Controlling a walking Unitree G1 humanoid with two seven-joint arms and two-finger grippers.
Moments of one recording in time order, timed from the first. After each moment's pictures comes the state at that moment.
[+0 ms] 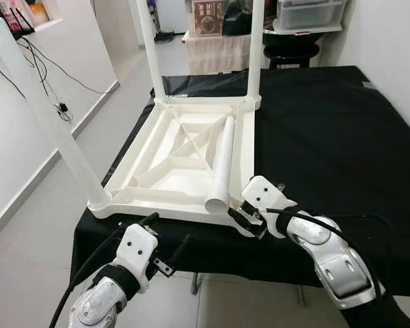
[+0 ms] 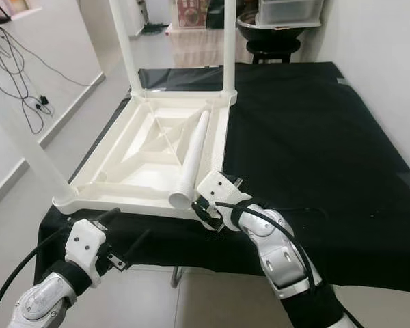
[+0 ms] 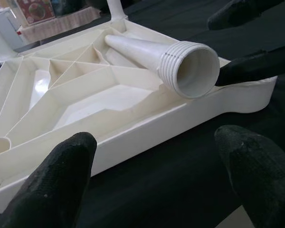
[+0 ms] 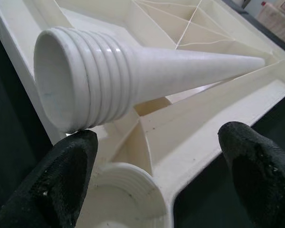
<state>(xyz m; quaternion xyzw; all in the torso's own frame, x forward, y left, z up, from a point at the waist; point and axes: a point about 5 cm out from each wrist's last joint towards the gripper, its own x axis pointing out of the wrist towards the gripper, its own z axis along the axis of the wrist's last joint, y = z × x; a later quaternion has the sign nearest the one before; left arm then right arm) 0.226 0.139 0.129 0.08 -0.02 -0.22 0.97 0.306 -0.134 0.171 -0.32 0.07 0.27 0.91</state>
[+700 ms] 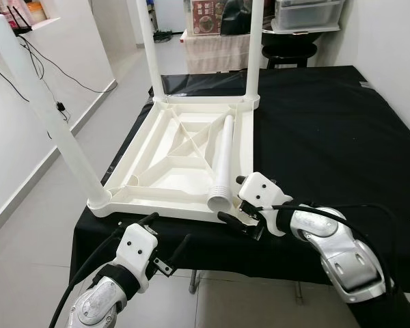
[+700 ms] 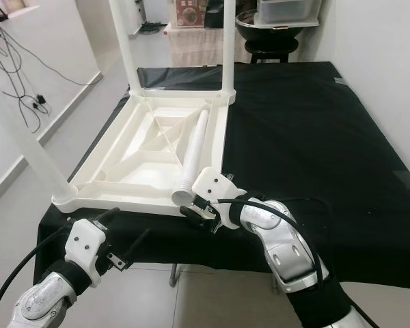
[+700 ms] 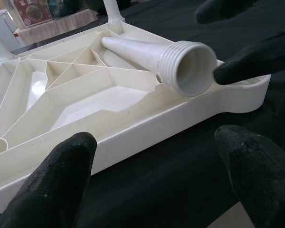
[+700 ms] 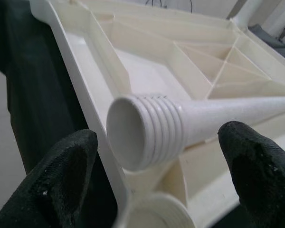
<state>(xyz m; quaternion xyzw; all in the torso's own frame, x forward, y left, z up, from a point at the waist) 0.227 0.139 0.129 0.08 -0.02 -0.22 0.97 0.300 -0.124 0.190 -0.30 0.04 0.37 0.88</state>
